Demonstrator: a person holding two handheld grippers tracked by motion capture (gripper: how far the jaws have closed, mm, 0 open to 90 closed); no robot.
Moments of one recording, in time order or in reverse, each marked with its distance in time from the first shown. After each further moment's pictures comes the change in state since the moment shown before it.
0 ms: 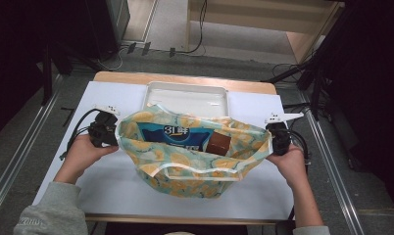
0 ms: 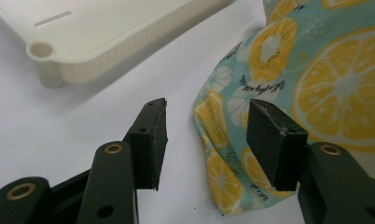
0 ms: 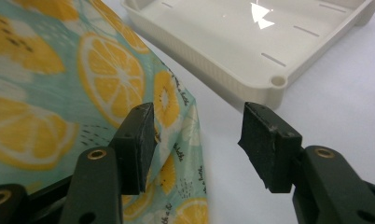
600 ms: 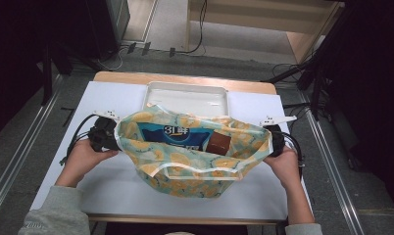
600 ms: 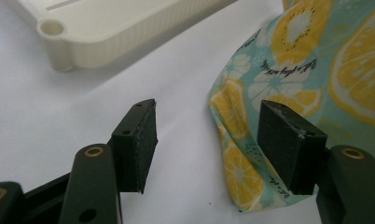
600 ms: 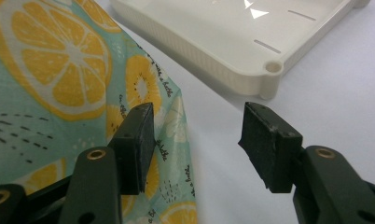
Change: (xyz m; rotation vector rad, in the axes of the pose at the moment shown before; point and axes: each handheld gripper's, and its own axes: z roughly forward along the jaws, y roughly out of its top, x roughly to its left) left arm 0.004 -0.015 0.007 -0.018 0.036 -0.005; right arm -0.007 -0.013 0.021 0.009 -0.035 0.013
